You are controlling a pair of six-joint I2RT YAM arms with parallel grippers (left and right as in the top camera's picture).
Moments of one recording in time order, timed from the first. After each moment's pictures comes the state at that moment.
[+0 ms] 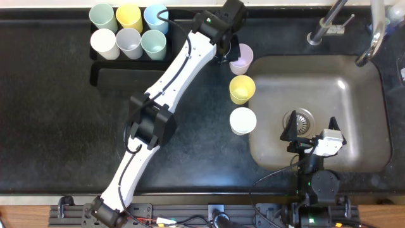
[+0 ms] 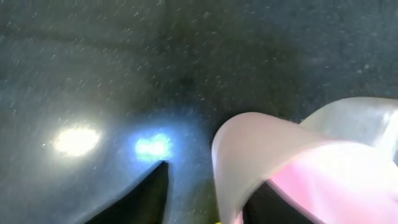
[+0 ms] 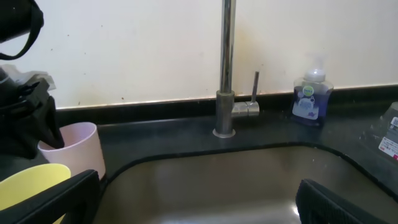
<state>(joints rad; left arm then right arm) -0.59 2.59 2.62 -1.26 0.03 -0.76 -0.01 0.01 0.02 -0.01 0.13 0.07</state>
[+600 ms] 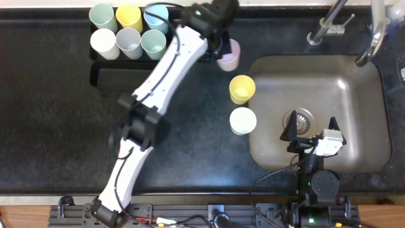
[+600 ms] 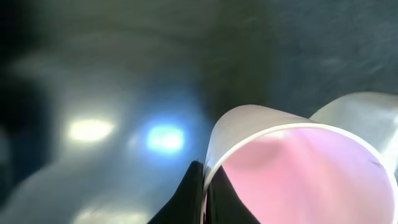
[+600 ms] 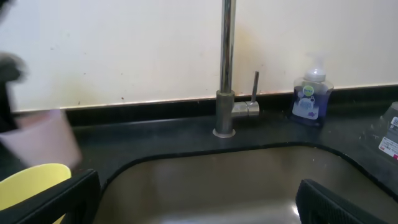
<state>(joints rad) -0.55 2.49 2.61 -1.40 0.00 -0.76 -0.01 0.01 0.02 -0.01 0.13 0.07</state>
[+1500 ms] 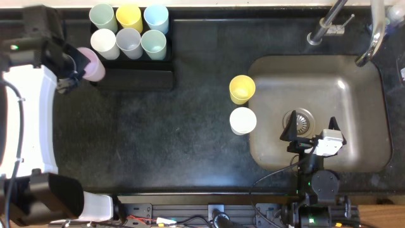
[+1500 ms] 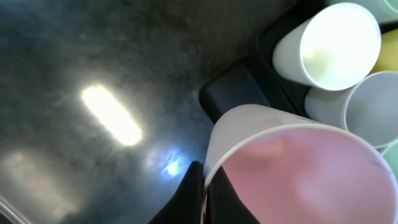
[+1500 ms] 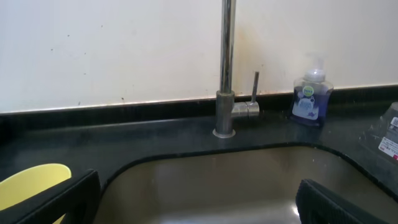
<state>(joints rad) 0.15 1.64 1.61 -1.19 -0.13 -0.77 -0.01 0.01 0.02 -0.01 0.13 0.07</state>
